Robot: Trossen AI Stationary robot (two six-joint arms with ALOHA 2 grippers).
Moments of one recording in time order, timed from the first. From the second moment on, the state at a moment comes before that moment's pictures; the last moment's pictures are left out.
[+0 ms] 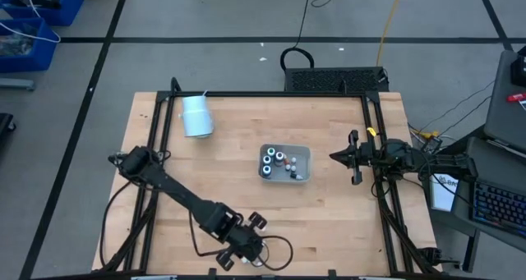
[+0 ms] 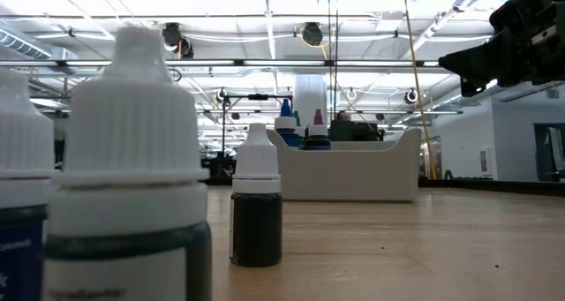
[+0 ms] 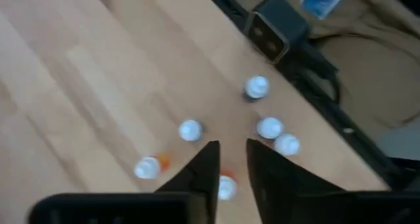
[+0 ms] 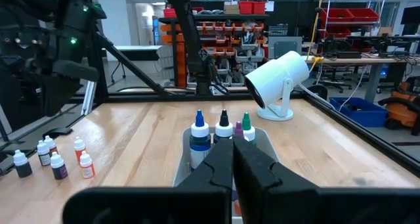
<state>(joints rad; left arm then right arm) -0.57 1.98 1.63 -0.69 0.04 0.14 -0.05 0.01 0.02 0.02 -0.03 0.02</state>
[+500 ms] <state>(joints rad) -0.55 1.99 1.62 -0.69 0.05 0.16 -0.05 0.01 0.02 0.02 -0.03 0.04</state>
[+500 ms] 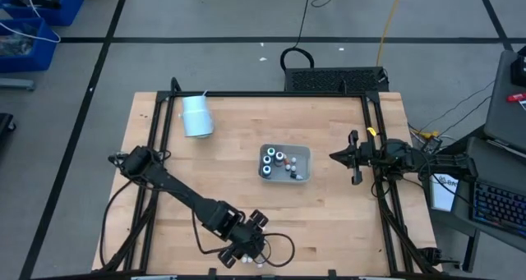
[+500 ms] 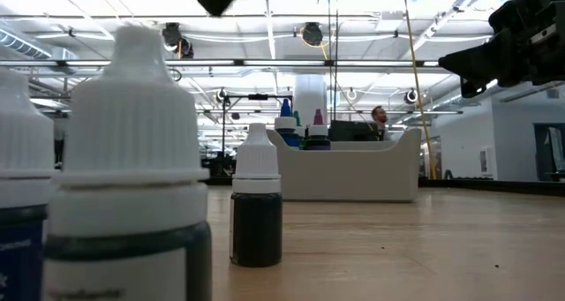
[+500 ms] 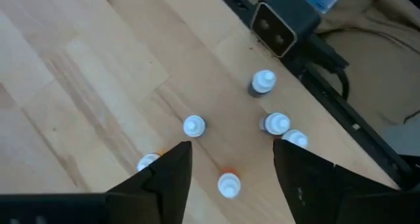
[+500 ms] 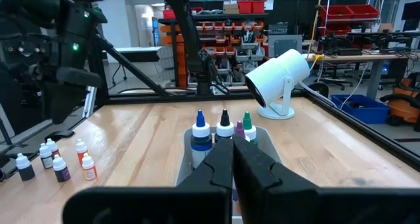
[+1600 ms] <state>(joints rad) -0.54 1.99 1.36 -0.45 0.10 0.16 -0.05 0.01 0.02 0.01 -0.03 0.04</state>
